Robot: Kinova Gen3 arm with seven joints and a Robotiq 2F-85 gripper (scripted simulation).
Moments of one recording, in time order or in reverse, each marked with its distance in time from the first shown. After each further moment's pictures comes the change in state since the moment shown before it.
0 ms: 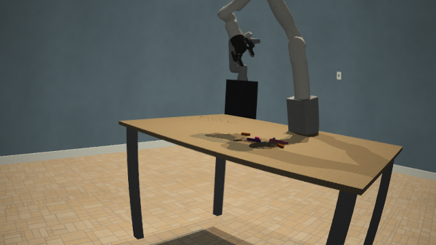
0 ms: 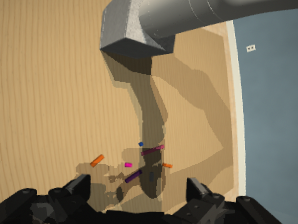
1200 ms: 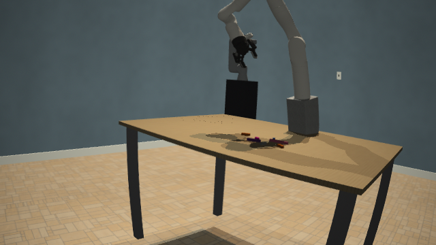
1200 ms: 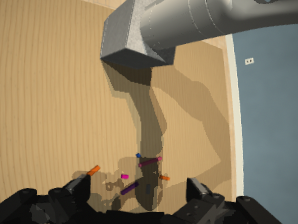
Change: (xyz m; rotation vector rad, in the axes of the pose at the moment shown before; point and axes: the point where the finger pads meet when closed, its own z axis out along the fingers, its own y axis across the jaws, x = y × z) arm 0.012 0.002 0.009 -0.009 0.058 -0.028
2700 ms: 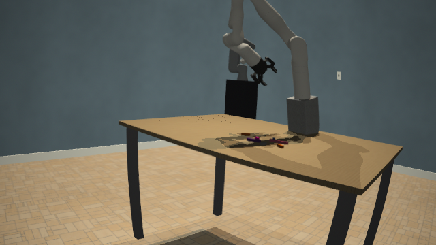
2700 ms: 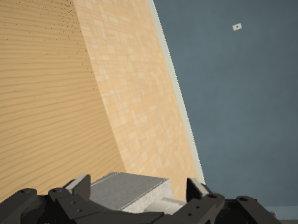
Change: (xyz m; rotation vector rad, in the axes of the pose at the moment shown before) arm 0.159 -0.045 0.062 -0.138 1.029 -0.868
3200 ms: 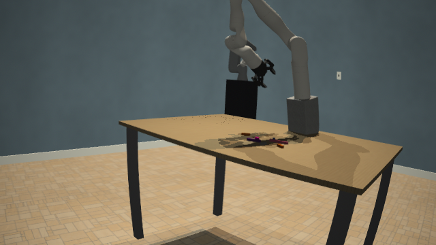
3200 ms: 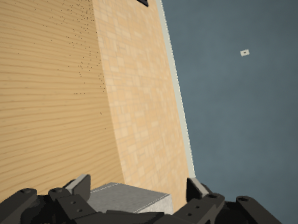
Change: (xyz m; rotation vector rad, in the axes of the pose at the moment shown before) arm 0.004 -0.009 0.006 0.005 0.090 -0.111
